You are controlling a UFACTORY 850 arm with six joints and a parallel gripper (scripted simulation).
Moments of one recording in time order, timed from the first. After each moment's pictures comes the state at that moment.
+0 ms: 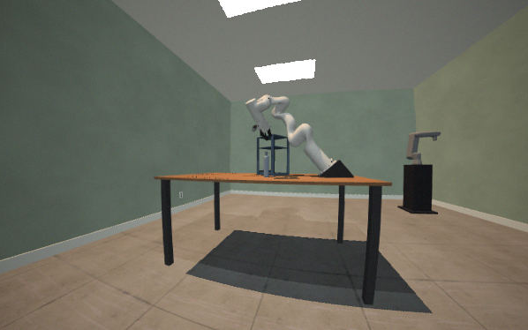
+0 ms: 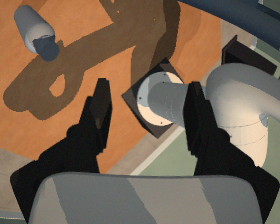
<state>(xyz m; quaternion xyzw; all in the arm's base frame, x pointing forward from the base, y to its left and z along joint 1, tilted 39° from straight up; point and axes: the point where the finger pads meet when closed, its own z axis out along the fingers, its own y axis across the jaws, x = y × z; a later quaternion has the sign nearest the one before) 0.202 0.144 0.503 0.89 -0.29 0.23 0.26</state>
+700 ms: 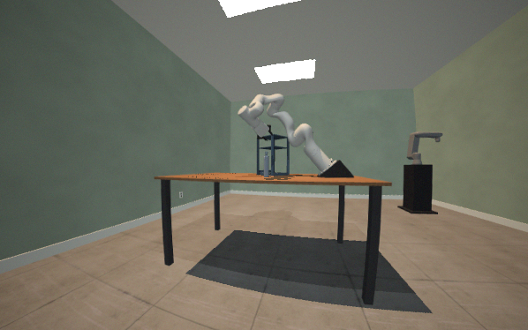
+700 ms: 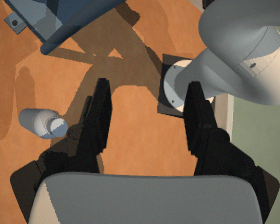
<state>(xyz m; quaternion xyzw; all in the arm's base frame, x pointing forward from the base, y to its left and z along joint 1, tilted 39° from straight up) 0.202 0.147 0.502 0.67 -0.60 0.28 0.33</state>
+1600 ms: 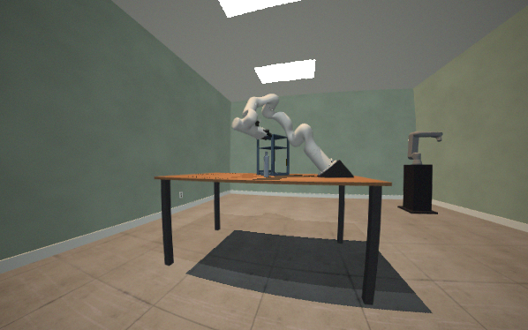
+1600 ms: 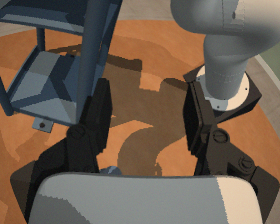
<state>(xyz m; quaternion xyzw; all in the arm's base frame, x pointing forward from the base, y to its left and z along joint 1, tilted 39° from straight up) 0.208 0.159 0.503 0.36 -0.76 0.39 0.37</state>
